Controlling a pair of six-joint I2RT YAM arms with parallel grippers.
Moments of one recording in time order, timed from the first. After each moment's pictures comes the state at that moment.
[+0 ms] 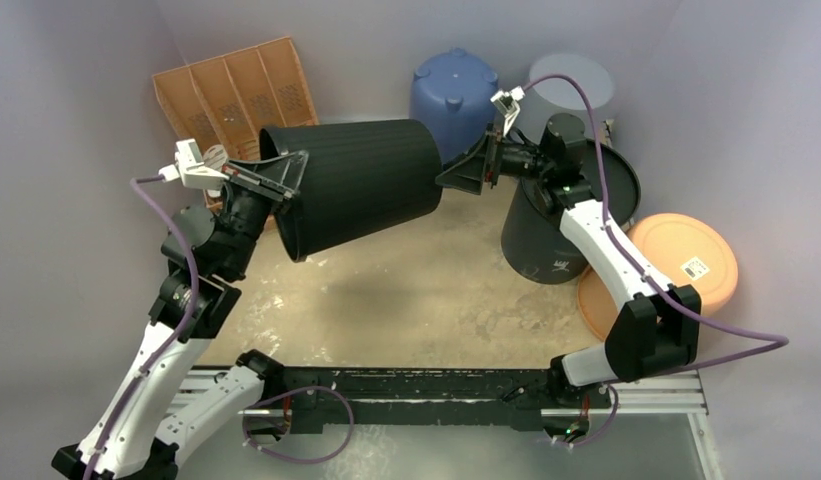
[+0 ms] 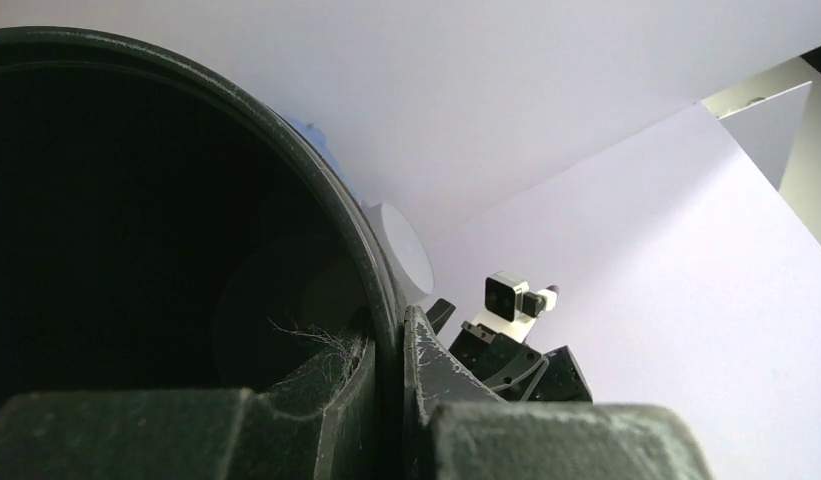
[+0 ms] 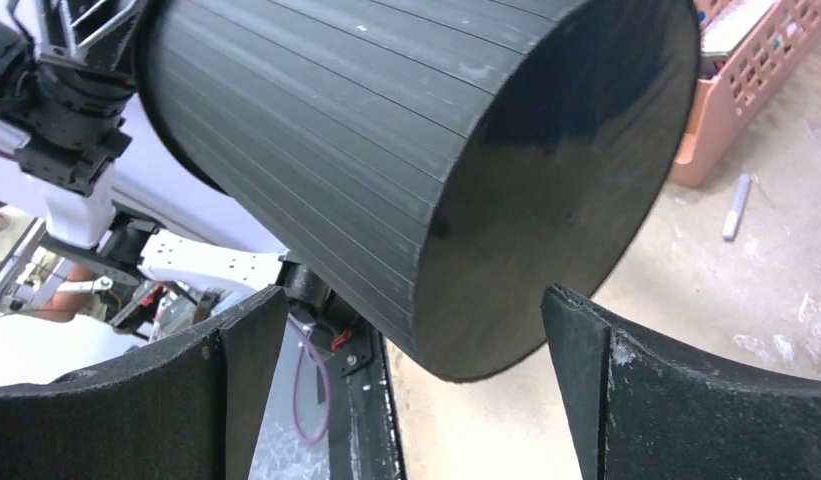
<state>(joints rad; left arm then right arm) -0.47 0.74 1.08 -0.16 -0.23 -1.01 0.26 1.43 1.22 0.18 -1.05 0.62</state>
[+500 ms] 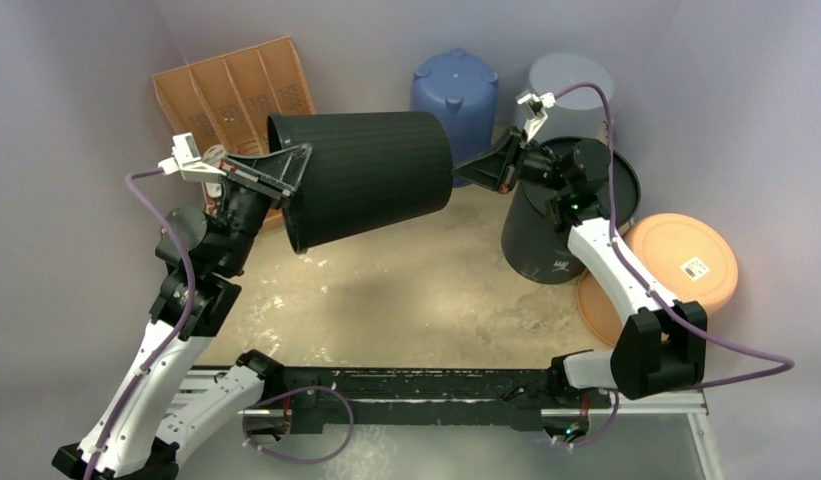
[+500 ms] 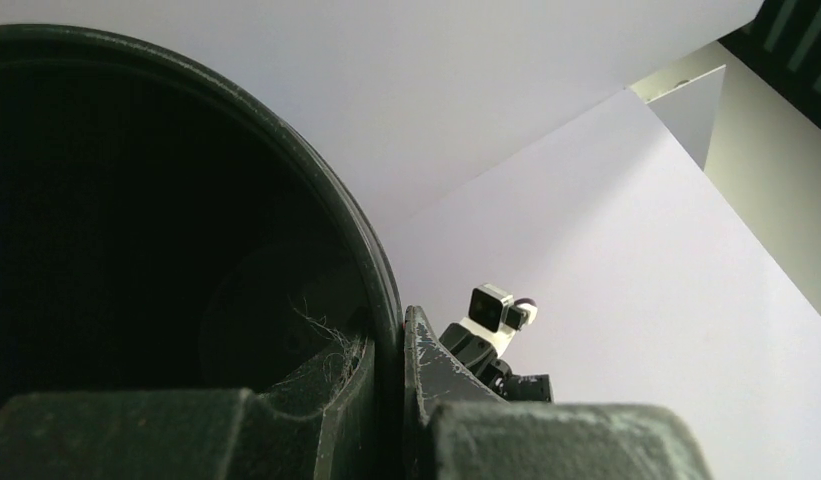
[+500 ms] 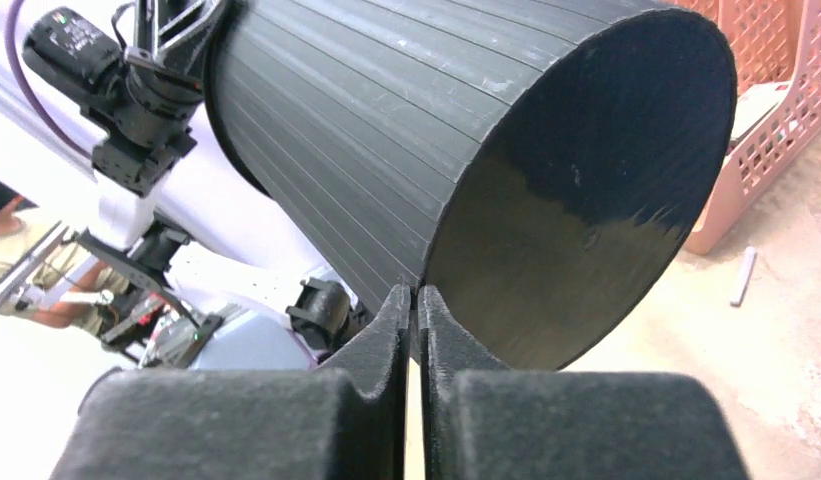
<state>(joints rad) -0.47 0.77 1.08 -0.06 -0.13 -1.03 0.22 1.35 1.07 0.63 -1.12 0.89</state>
